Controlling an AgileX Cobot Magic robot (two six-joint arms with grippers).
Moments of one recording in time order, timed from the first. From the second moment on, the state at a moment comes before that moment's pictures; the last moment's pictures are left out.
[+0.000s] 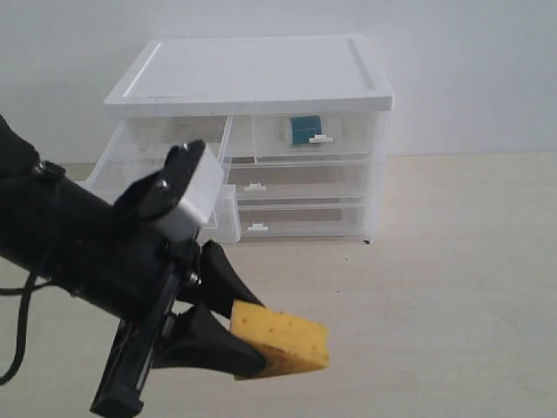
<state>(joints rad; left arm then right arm) -0.53 1.49 -0.89 -1.02 0.93 1.71 0.08 0.00 0.00 0.02 0.33 0.00</state>
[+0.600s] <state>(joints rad) -0.37 1.40 -1.33 -0.45 1.04 1.42 0.08 0.00 0.00 0.02 0.33 0.00</state>
